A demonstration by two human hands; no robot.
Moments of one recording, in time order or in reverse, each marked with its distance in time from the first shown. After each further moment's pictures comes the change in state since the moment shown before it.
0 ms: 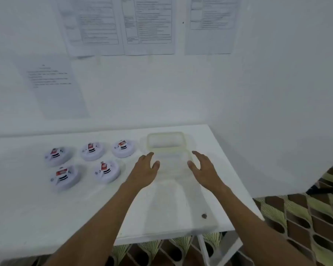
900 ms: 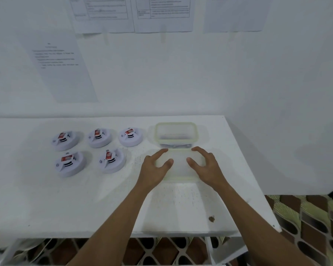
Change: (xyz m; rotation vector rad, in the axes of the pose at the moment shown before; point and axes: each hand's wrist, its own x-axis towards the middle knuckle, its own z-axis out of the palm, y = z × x) left_hand -0.006 0.001 0.030 -0.398 0.122 -0.133; right_hand 0.027 0.018 0.021 0.241 -0.070 0.076
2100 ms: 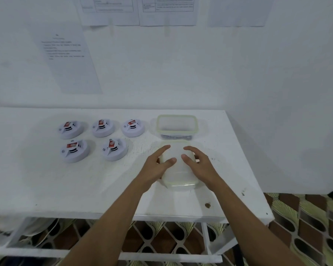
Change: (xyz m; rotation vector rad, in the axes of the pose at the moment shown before) left_hand -0.040 0.010 -0.001 -0.271 -0.147 -0.083; right_hand -0.030 -0.007 0.013 0.156 -0.134 -0.008
